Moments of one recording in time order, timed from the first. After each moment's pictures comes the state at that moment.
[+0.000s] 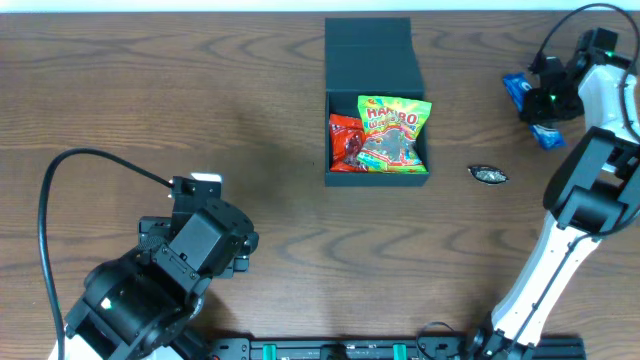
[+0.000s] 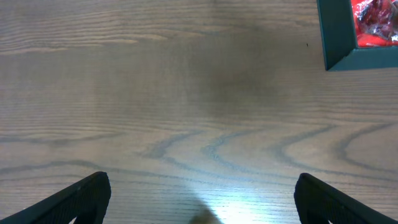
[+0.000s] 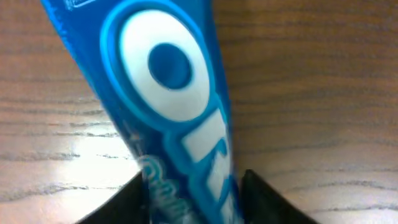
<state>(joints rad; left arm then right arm) -0.73 0.91 1.20 -1.39 -0.46 -0.54 -0.39 2.44 2.05 -0.98 -0.08 -0.48</state>
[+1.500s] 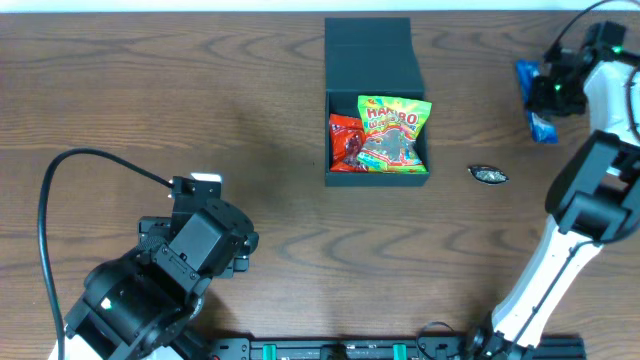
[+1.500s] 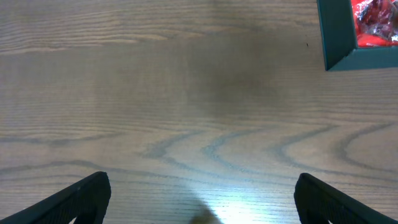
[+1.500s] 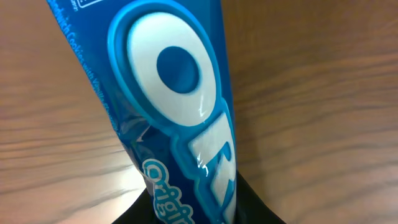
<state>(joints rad) -0.73 0.91 1.20 -1.39 -0.46 -0.54 -0.39 2.36 2.06 -0.99 -0.16 -0.21</state>
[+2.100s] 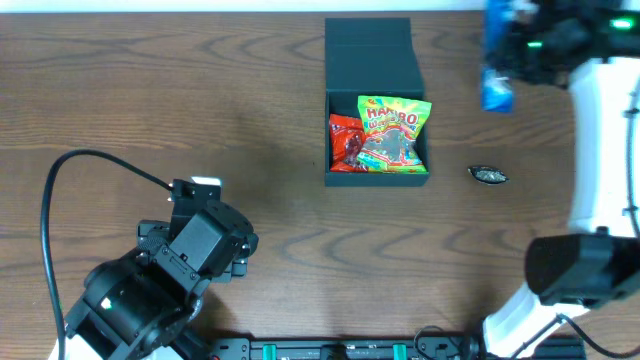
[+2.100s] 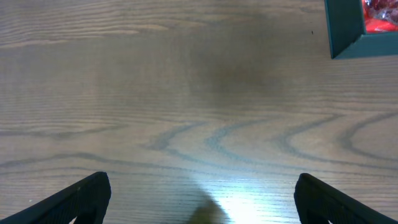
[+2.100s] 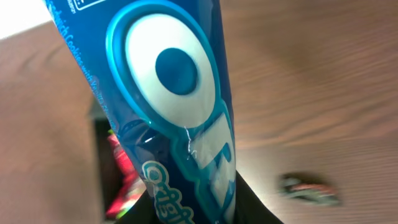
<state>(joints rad) -0.73 0.91 1.20 -1.42 -0.44 -0.54 -0.03 1.88 2.07 -1.25 -0.23 0.25</state>
